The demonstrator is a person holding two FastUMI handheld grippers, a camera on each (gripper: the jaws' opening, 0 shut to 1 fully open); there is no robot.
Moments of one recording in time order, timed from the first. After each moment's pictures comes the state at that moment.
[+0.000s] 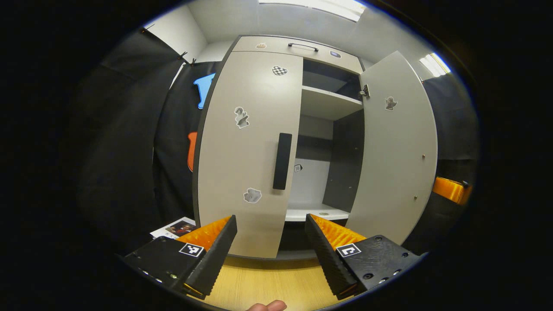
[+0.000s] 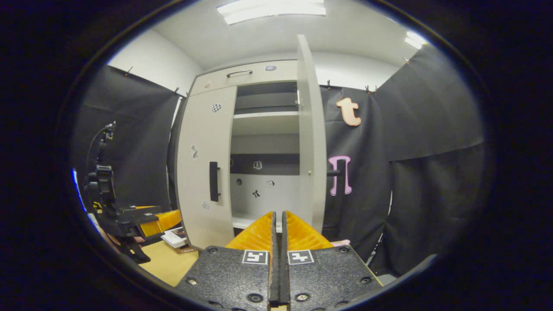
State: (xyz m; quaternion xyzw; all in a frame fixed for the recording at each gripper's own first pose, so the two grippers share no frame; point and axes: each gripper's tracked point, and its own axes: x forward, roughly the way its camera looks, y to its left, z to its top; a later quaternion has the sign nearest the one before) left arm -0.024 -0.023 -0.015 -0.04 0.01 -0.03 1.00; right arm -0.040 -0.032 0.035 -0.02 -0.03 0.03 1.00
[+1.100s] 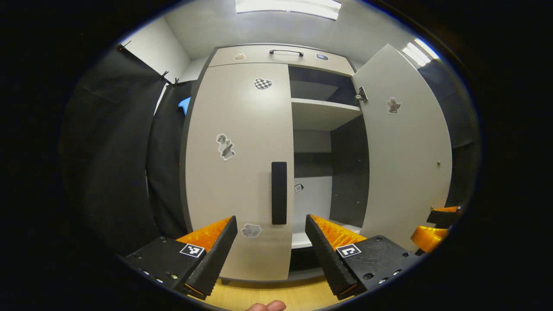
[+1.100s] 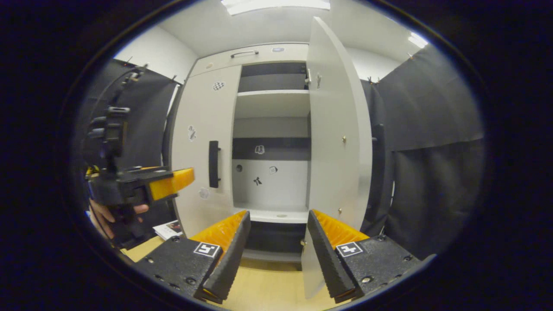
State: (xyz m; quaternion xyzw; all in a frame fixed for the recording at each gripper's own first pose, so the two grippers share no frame) left arm 0.062 -0.042 0.035 0.01 -0.04 -0.05 1.00; right arm -0.012 0.003 -0.005 -0.01 0.00 0.04 1.00
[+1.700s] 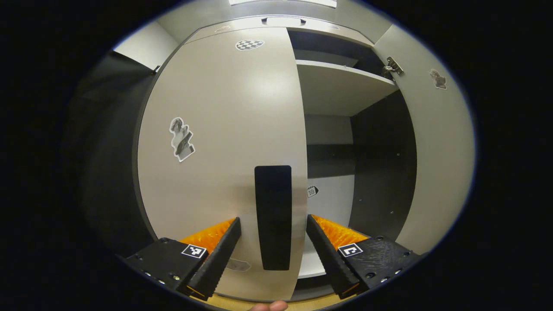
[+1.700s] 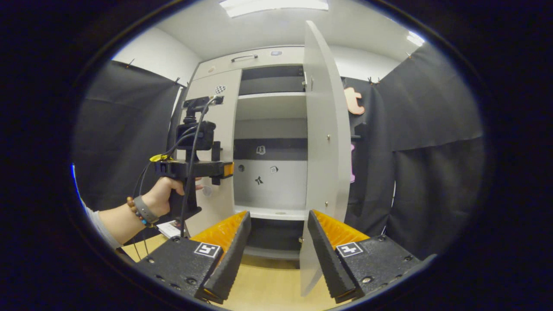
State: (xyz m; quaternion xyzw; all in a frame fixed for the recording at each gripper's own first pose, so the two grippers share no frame) left arm 0.184 -0.044 0.035 0.03 -0.02 0.00 1.00; right arm -0.025 -0.025 -0.011 -0.01 0.00 0.03 1.00
